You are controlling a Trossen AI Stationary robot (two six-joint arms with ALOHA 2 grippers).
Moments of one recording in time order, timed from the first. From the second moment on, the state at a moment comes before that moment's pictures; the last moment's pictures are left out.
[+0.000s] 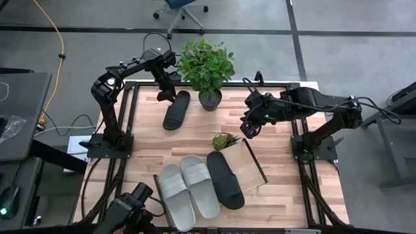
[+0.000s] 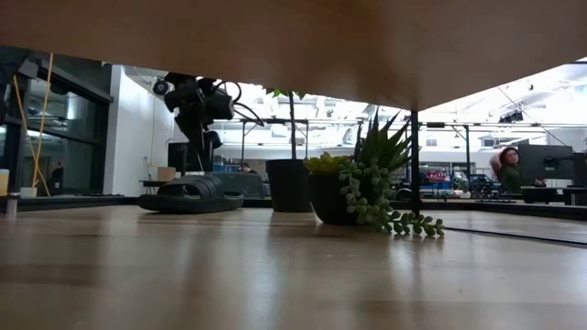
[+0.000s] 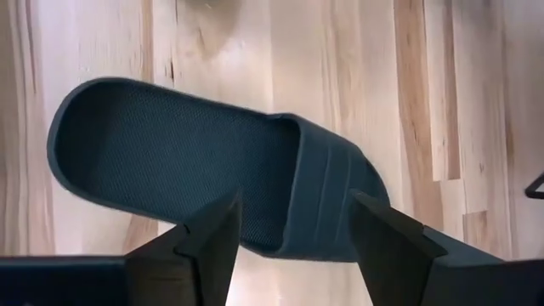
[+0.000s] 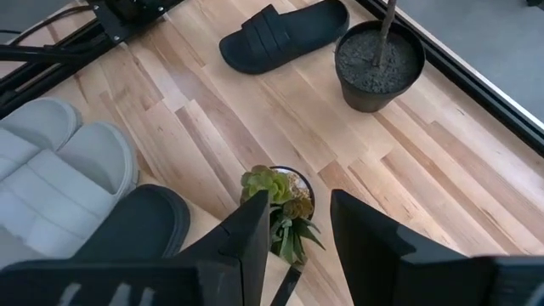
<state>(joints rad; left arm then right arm) 1.07 1.90 1.49 -1.25 0.53 0.95 0.11 1.46 1.82 -1.30 0.32 0.67</state>
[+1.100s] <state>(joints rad) 0.99 1.90 1.33 -1.16 0.45 1.06 0.15 1.46 1.82 -1.30 0.34 0.66</state>
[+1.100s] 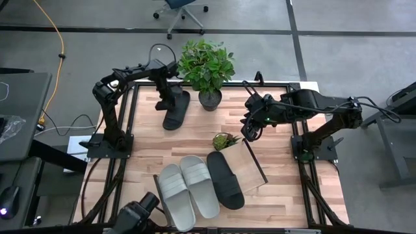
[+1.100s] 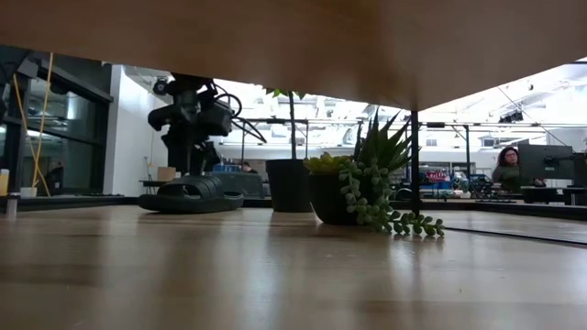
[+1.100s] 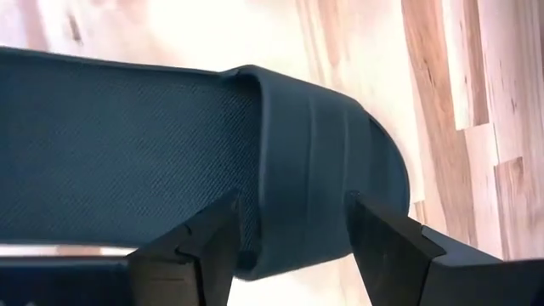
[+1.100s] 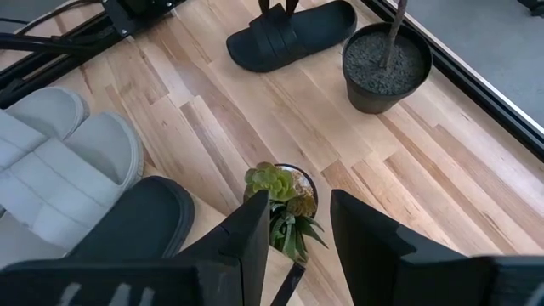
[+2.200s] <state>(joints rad) 1.00 1.90 1.26 -1.22 0.46 1.03 0.15 1.46 1.82 -1.30 0.39 0.64</state>
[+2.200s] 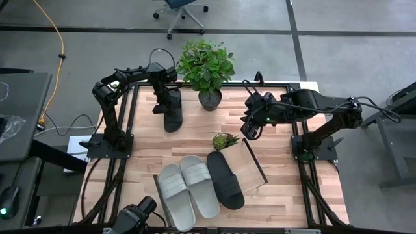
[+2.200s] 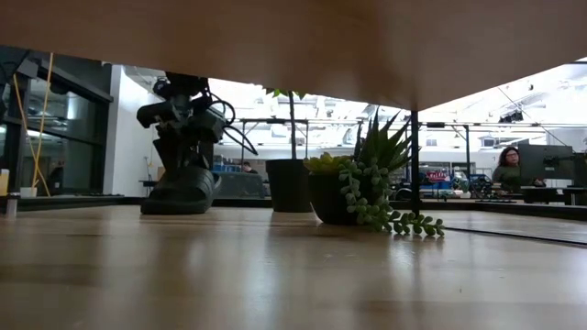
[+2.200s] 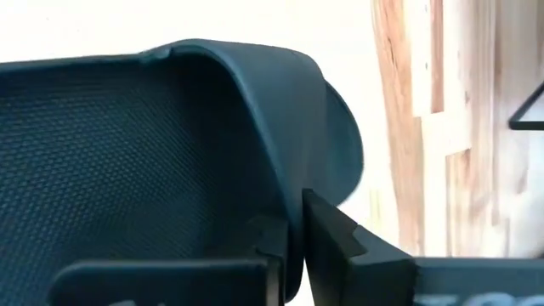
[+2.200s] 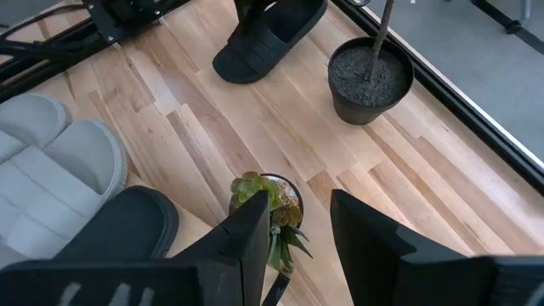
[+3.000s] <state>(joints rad) 0.99 1.56 1.26 -1.46 0.40 0.76 0.15 1.46 1.82 -1.35 0.37 0.58</state>
